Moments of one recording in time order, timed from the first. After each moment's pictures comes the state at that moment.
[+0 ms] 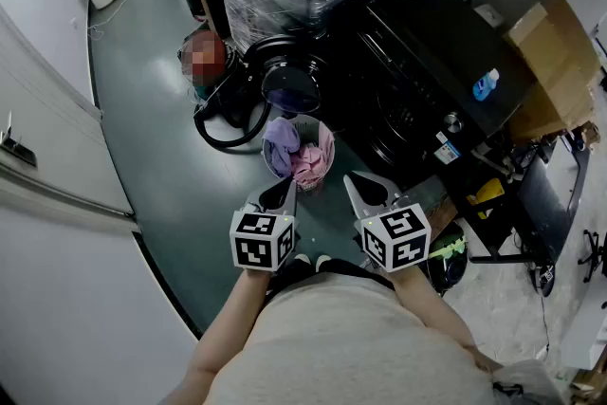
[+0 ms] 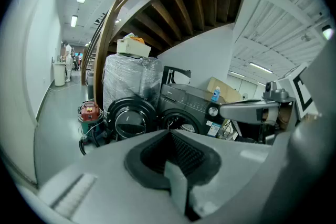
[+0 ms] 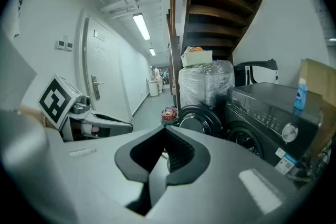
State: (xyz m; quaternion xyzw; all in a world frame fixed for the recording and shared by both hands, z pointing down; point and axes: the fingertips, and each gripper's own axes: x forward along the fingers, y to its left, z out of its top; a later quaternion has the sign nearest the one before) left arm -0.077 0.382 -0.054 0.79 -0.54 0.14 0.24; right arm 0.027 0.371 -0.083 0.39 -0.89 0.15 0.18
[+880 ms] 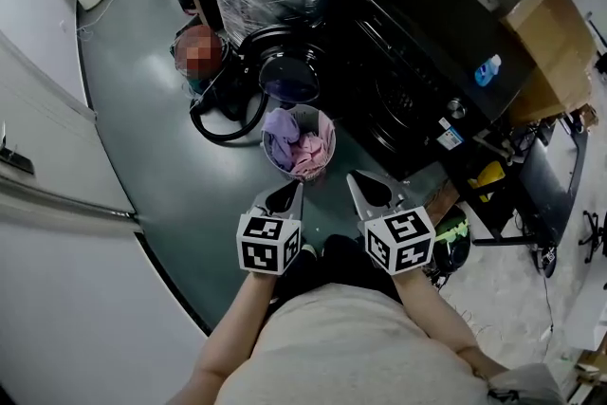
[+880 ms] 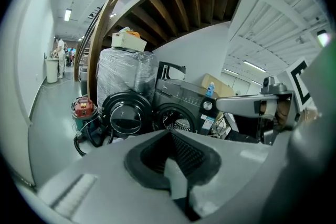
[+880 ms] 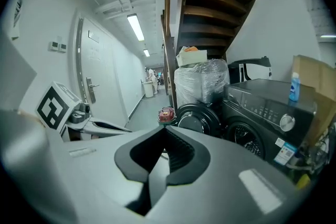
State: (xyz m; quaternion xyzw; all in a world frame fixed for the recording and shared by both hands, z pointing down) left arm -0.082 0.398 -0.040 0.81 -0.51 0.15 0.25; right arm 0.013 0.385 -0.080 0.42 -0.88 0.17 0.17
